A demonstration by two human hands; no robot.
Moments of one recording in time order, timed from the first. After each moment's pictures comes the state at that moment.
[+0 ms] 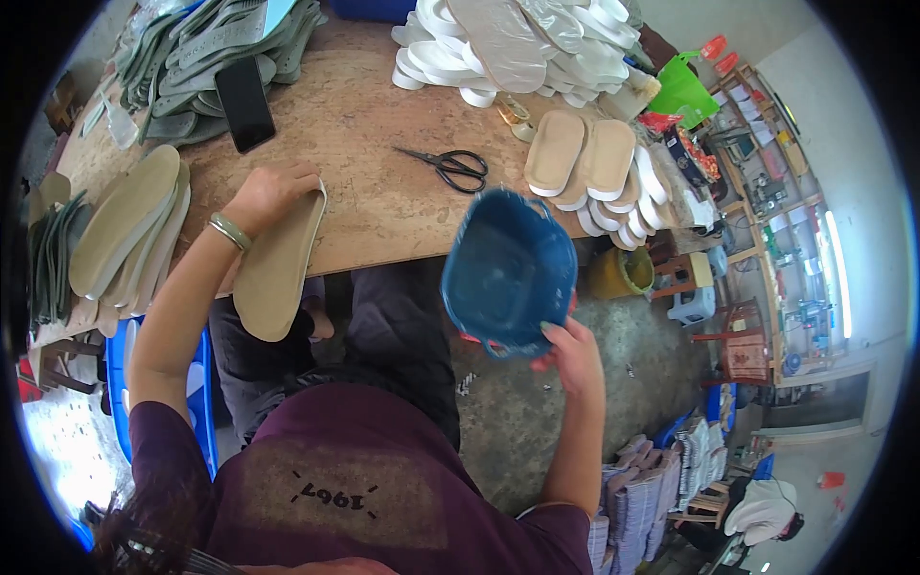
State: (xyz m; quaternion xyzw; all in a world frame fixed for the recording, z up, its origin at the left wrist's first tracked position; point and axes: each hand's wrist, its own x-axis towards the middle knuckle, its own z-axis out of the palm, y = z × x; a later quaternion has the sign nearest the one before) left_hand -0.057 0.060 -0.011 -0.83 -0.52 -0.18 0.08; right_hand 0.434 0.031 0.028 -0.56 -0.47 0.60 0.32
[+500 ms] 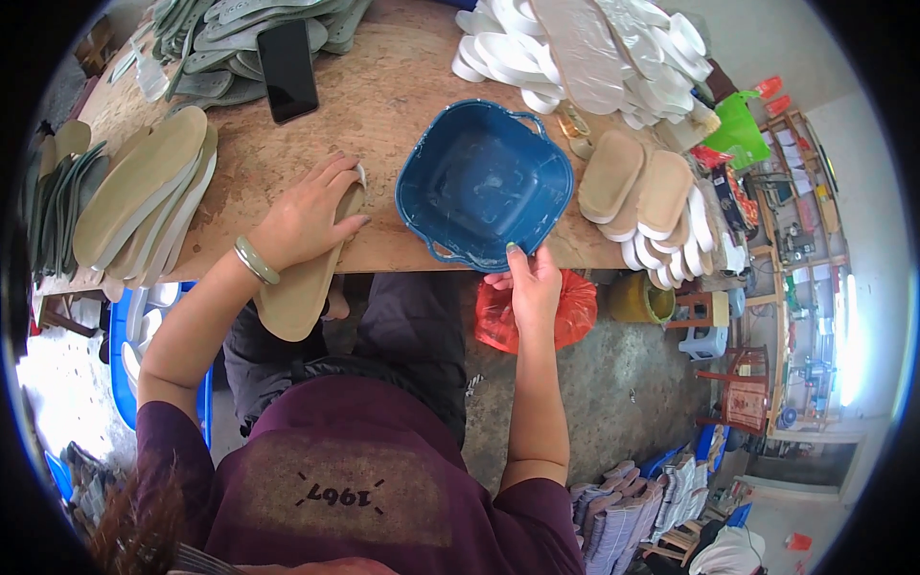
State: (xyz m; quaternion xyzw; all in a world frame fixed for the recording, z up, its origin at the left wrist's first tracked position) left_hand -0.013 0.023 -0.007 -0.71 -0.66 -0.23 -0.01; right_hand 0.292 0.114 -0.021 -0.49 -0.56 0.53 0.41
